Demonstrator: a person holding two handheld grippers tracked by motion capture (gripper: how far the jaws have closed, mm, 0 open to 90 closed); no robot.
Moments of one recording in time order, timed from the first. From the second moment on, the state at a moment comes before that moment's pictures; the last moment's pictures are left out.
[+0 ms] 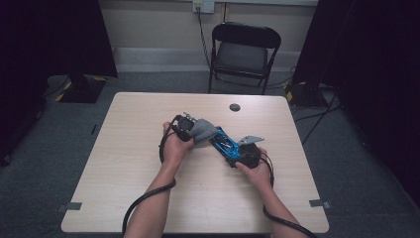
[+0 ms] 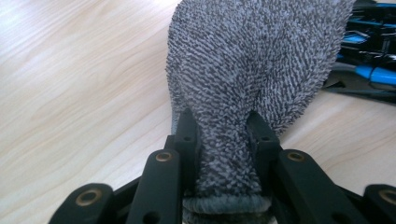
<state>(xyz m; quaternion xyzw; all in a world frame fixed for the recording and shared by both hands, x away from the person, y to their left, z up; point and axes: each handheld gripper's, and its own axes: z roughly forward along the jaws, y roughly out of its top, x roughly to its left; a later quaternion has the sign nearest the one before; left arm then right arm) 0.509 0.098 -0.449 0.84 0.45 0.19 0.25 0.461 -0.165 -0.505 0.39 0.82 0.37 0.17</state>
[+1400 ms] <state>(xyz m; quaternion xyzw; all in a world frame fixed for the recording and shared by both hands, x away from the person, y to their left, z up) 0.454 0.064 -0.427 0.86 0.36 0.16 0.32 0.461 -0.165 -0.505 0.39 0.82 0.37 0.17</state>
